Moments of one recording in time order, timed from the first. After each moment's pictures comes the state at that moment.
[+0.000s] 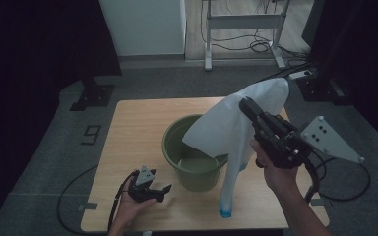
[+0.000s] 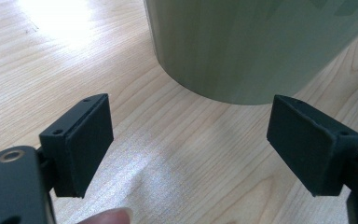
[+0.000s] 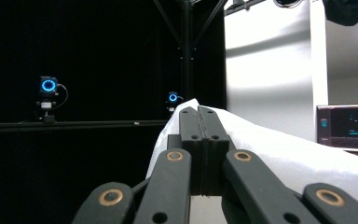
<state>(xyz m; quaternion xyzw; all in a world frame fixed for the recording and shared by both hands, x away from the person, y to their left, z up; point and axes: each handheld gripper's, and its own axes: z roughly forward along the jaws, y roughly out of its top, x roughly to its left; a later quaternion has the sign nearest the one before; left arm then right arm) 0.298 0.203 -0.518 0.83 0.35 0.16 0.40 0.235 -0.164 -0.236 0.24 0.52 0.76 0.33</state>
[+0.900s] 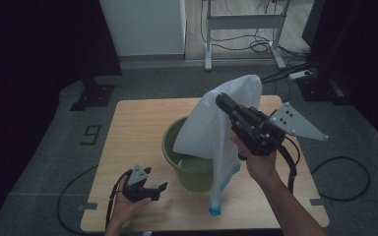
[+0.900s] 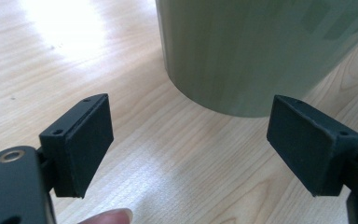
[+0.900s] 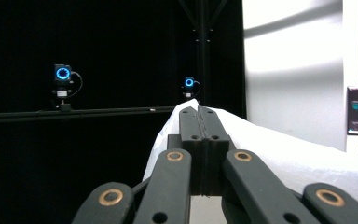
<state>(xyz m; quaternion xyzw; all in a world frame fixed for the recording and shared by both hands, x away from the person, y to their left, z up) 0.291 0.218 -0.499 0.81 0.36 0.18 0.42 0.266 -0.132 -0.240 0.23 0.55 0.75 0.28</state>
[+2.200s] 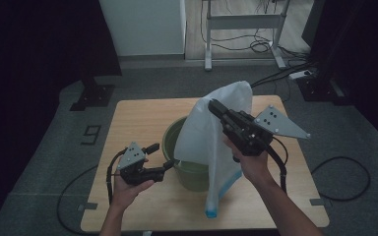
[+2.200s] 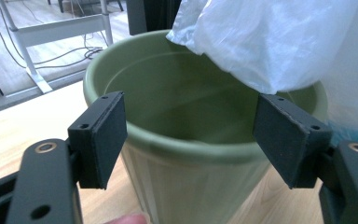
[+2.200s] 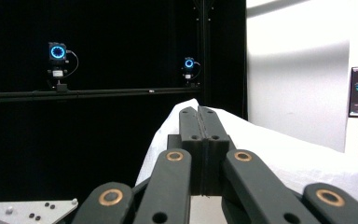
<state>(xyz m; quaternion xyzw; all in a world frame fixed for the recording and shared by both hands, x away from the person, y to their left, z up) 0.287 0.187 -0.383 0.77 0.30 0.20 0.53 0.279 -0.122 -0.261 0.25 0.57 0.73 0.27</state>
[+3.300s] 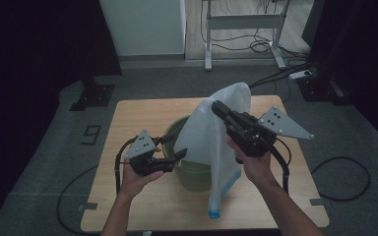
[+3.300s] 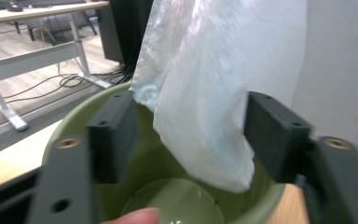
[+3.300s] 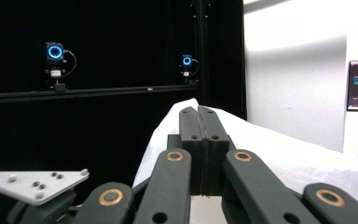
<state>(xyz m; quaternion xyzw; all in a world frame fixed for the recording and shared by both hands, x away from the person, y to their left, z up) 0.302 0.157 -0.352 0.77 0.24 0.19 0.57 0.279 -0.129 -0.265 0.26 0.57 0.73 0.27</state>
